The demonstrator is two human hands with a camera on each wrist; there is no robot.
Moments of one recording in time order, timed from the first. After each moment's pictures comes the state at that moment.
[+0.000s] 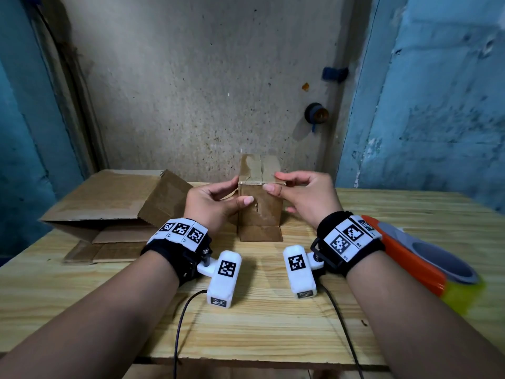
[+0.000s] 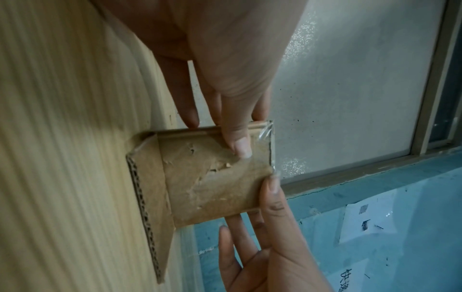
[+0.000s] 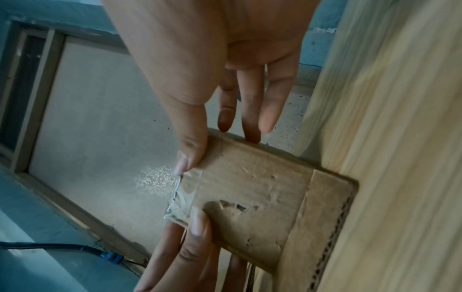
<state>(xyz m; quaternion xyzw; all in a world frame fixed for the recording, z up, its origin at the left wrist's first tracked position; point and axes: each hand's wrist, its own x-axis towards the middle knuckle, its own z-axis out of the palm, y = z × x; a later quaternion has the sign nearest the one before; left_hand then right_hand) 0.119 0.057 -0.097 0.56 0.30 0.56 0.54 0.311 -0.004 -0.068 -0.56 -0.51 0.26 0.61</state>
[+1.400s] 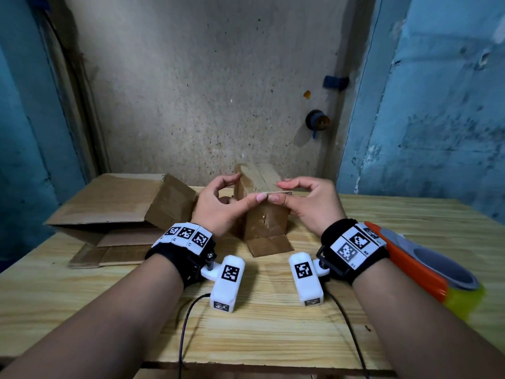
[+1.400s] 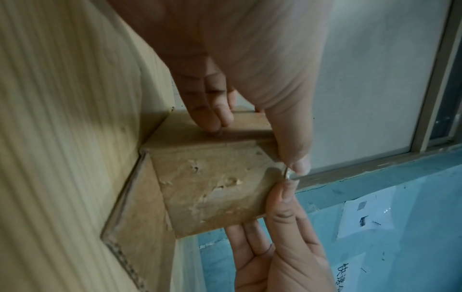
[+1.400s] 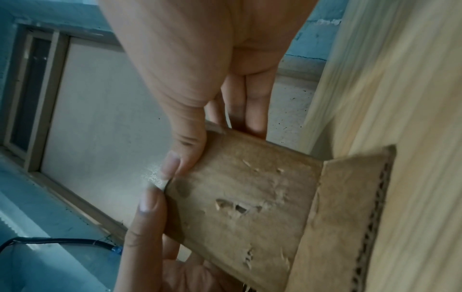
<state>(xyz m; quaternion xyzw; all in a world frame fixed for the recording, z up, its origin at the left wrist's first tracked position) 0.118 0.055 -0.091 0.62 0.33 0.56 0.44 0.311 -0.007 -0.069 -0.53 -0.55 0.20 0.62</state>
